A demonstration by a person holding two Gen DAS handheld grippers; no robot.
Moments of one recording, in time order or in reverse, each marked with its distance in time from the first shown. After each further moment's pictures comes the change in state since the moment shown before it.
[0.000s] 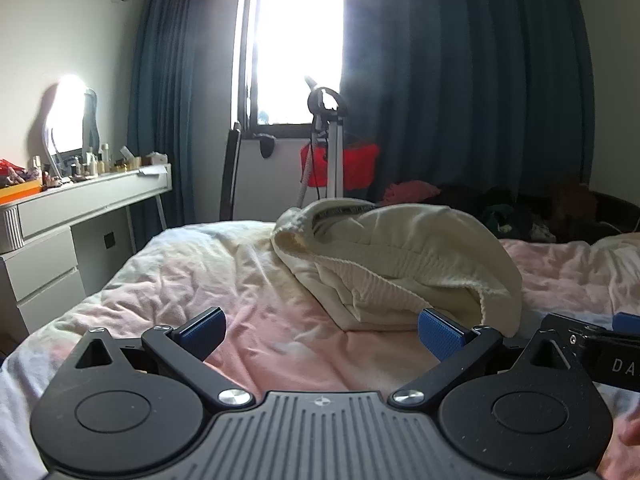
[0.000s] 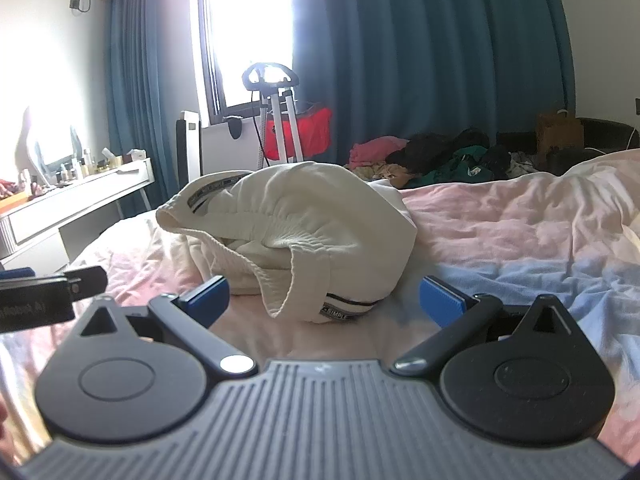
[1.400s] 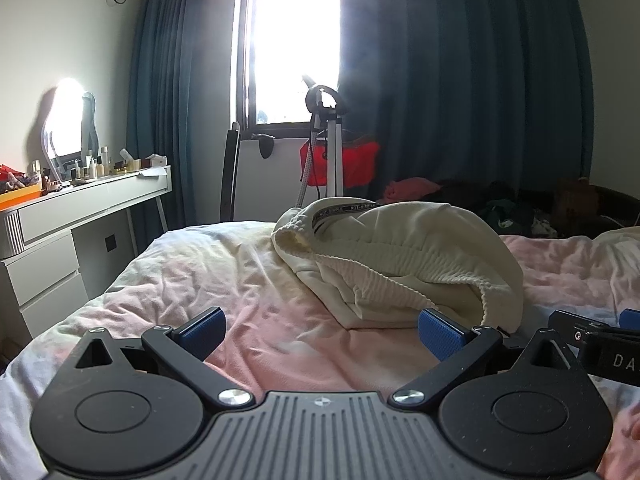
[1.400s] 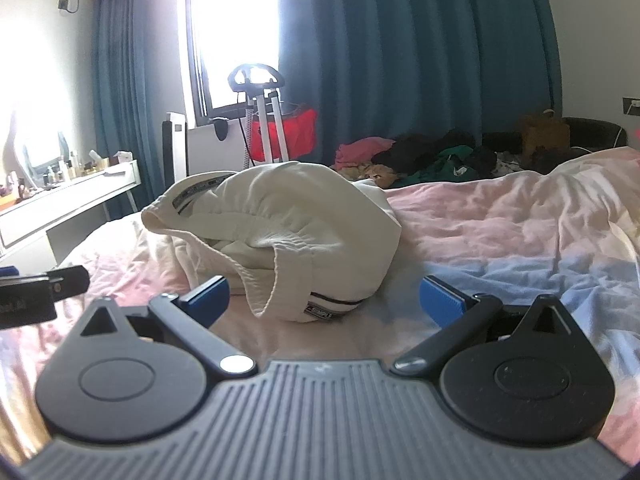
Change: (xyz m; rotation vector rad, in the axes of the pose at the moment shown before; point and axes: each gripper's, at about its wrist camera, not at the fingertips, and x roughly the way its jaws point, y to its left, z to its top) left arm 0.000 0.000 0.001 0.002 -0.021 -0.011; right arm -0.003 -0.002 -0.003 0.008 -0.015 -0.032
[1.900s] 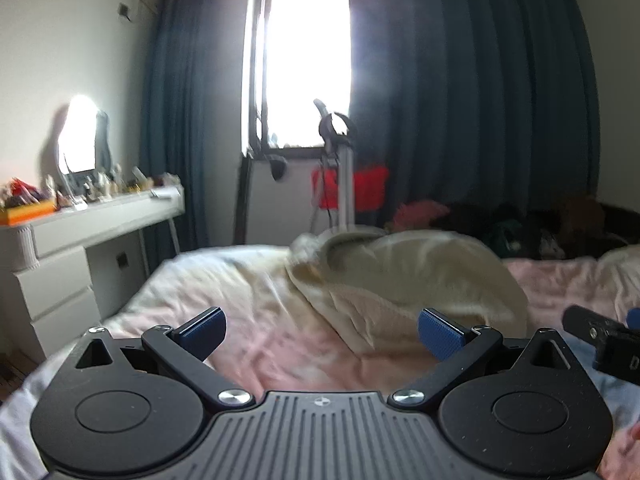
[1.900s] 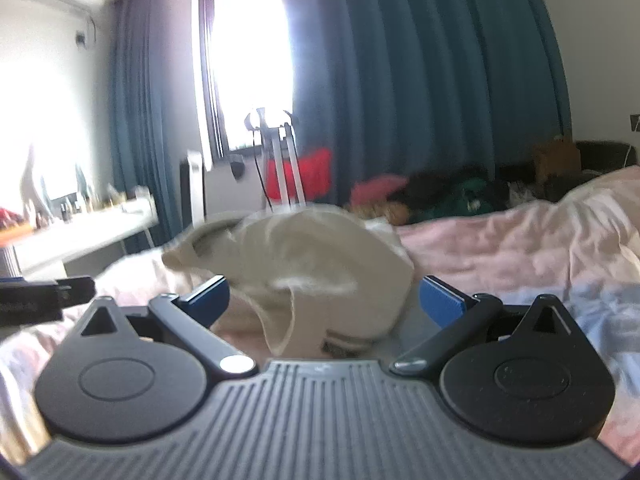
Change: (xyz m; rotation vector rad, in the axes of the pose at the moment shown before) left arm -0.029 0.010 0.024 -0.013 -0.083 0.042; right arm -0.018 -0.005 0.008 0.031 -0.146 0.048
